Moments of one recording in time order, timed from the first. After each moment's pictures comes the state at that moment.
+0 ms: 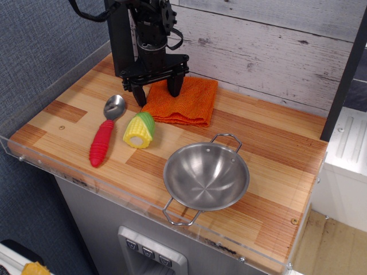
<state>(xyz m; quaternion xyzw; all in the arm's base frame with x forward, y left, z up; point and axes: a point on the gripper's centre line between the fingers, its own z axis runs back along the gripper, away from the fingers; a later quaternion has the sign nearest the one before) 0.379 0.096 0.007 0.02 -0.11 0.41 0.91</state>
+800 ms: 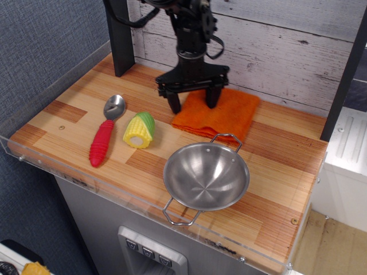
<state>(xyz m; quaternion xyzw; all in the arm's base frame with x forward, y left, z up) 0.378 0.017 0.006 -0.01 -0.08 0.31 0.95</state>
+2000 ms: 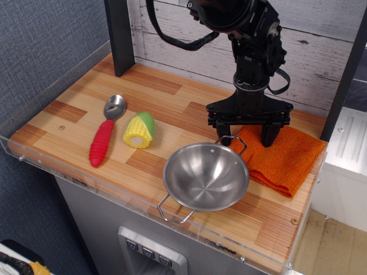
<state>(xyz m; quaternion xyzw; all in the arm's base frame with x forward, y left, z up) 0.345 -0.067 0.006 -0.02 -0.06 0.20 0.98</state>
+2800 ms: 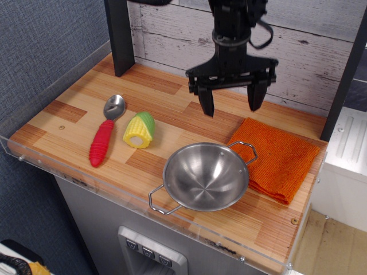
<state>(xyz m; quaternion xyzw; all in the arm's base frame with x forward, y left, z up) 0.353 -0.035 0.073 -0.04 -0.11 0.27 0.96</state>
